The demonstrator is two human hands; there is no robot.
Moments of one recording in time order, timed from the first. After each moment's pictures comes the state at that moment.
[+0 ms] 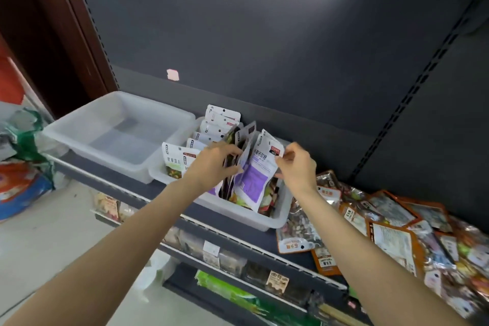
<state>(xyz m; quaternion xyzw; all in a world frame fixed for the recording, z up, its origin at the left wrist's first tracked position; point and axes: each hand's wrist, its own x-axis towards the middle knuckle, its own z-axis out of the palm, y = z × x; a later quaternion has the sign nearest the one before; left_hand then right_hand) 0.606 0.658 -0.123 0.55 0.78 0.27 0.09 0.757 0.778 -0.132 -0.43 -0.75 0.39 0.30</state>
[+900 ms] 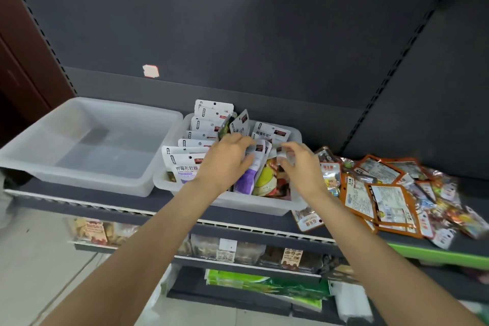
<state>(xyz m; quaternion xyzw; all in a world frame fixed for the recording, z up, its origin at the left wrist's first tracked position) 0.572 0.646 -0.125 0.67 0.70 0.25 0.03 0.738 0.722 -0.142 -0.48 -0.81 0.21 0.26</state>
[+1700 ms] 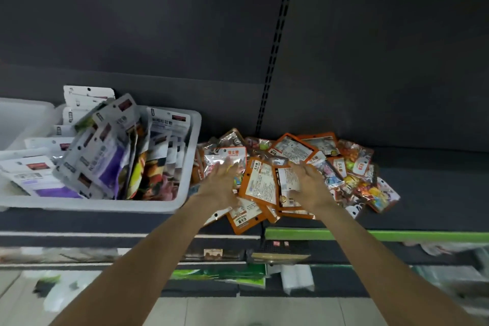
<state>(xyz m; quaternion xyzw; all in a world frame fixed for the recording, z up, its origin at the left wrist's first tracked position) 0.793 0.777 -0.226 0.64 0.72 0.02 0.25 1.007 0.838 -0.216 -0.58 -0.79 0.21 0.00</state>
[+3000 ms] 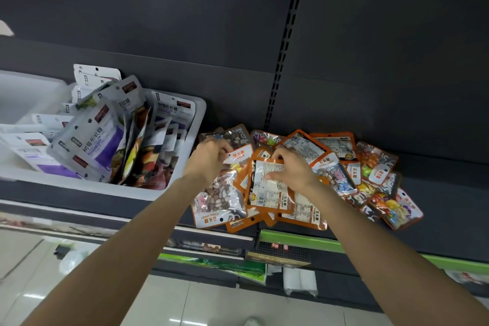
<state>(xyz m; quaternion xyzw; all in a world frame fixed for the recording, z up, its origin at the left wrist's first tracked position) 0.781 0.801 -0.218 0.54 0.78 0.26 0.17 0.970 0.889 -0.225 -0.48 -0.83 0.30 0.05</state>
